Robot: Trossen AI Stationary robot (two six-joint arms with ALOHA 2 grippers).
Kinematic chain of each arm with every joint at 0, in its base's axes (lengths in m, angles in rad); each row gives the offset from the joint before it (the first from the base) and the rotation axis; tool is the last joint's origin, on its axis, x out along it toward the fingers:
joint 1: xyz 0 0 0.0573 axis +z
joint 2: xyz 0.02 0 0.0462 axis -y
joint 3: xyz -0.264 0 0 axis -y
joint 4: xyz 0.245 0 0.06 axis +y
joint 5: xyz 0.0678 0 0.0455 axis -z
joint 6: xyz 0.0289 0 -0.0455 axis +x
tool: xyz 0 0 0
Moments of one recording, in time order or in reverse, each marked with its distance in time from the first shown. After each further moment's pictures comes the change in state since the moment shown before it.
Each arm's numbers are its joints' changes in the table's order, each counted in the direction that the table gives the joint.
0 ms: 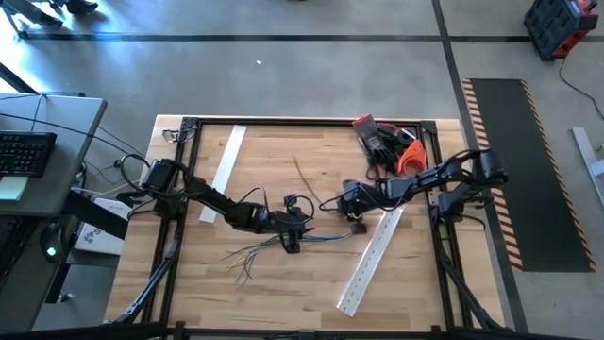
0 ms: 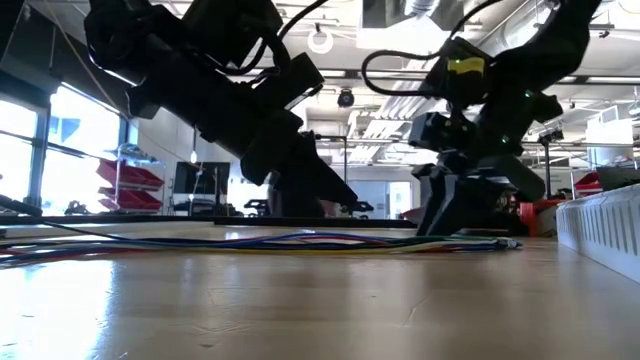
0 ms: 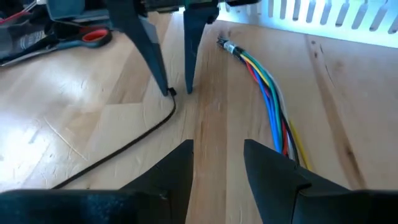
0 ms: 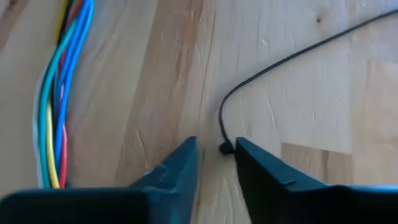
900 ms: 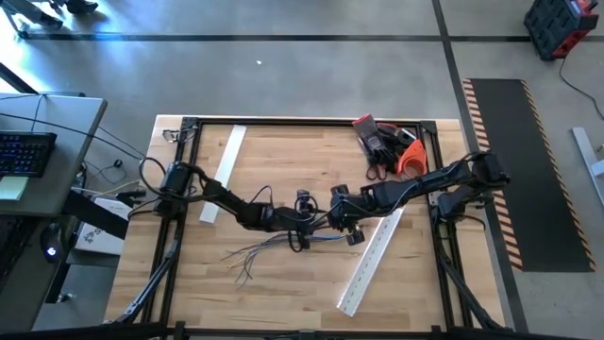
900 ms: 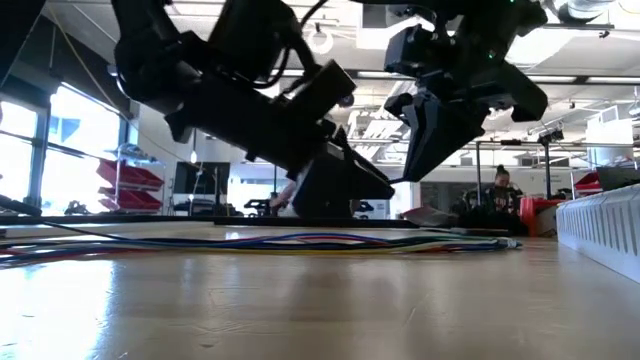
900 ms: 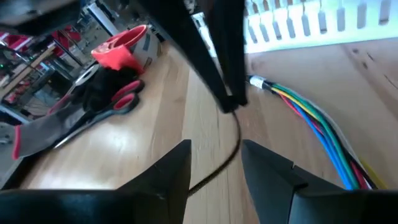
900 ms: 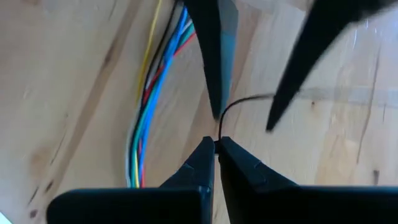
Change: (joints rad) left arm 0.037 -0.145 0.086 -0.234 -0.040 0.368; right arm 0.188 0.005 0.408 0.547 0.123 -0.035
